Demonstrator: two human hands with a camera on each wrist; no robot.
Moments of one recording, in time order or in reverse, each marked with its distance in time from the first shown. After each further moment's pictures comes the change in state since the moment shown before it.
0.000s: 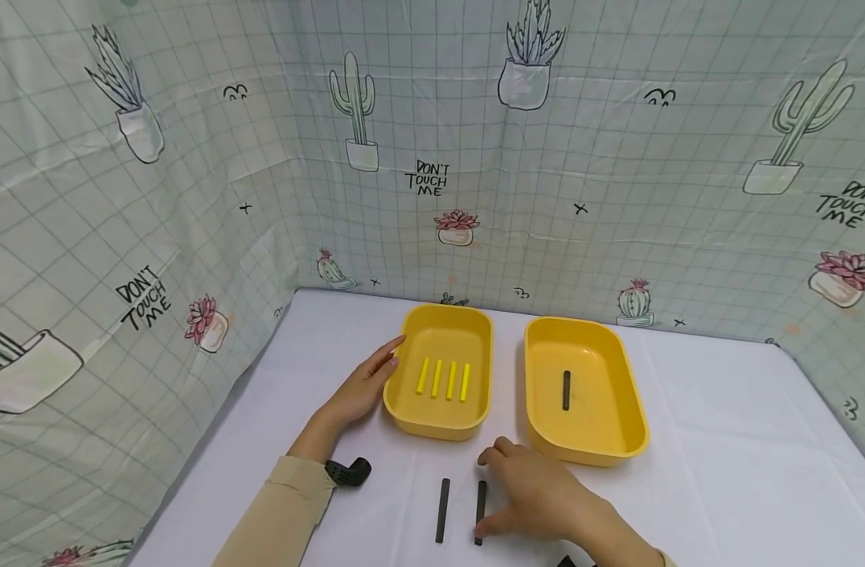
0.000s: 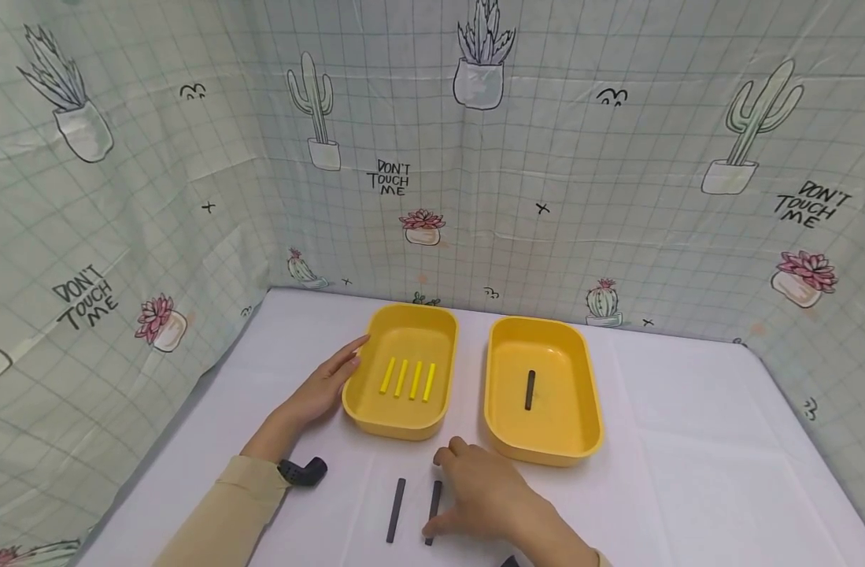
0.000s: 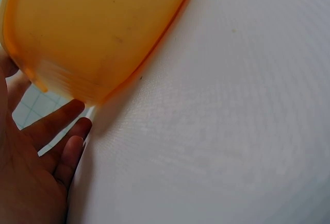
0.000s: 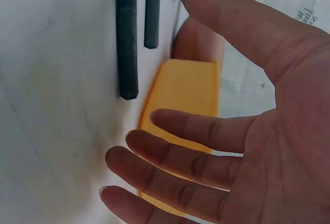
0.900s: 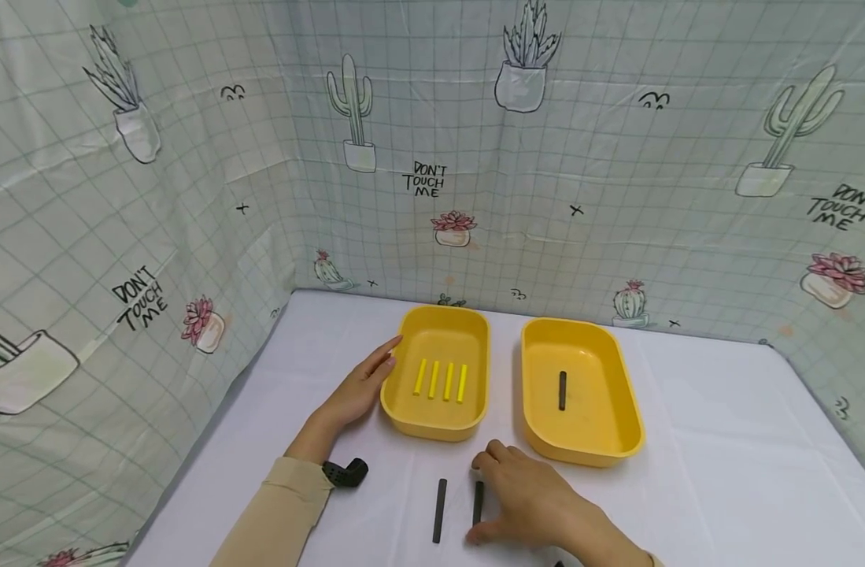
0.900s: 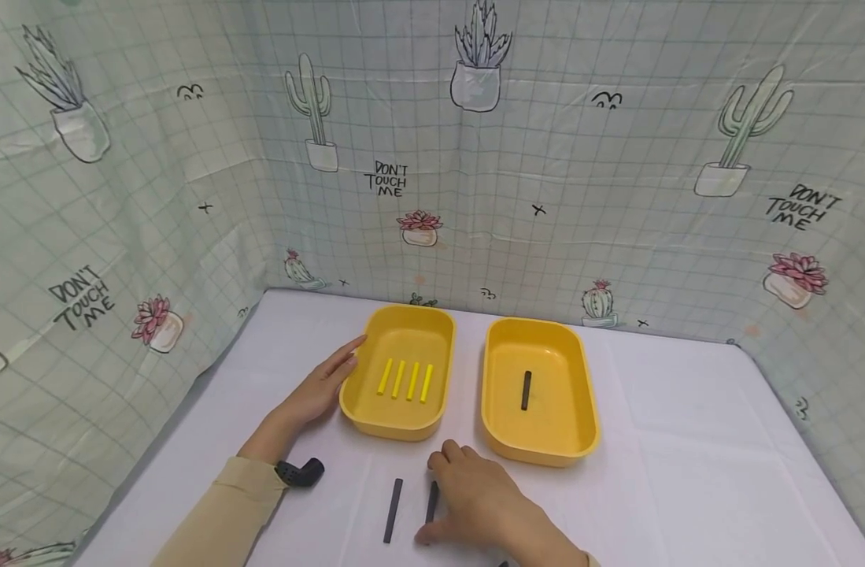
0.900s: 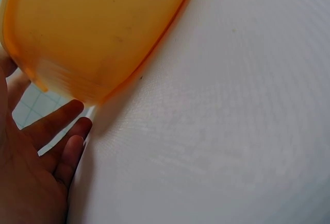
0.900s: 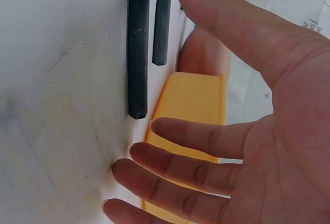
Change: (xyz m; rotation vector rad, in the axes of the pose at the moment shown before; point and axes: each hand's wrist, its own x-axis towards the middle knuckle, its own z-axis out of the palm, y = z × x) left_hand -0.001 -0.001 -0.001 0.008 -0.010 0.027; right_hand 0.000 -0.007 0.008 -0.095 0.012 -0.008
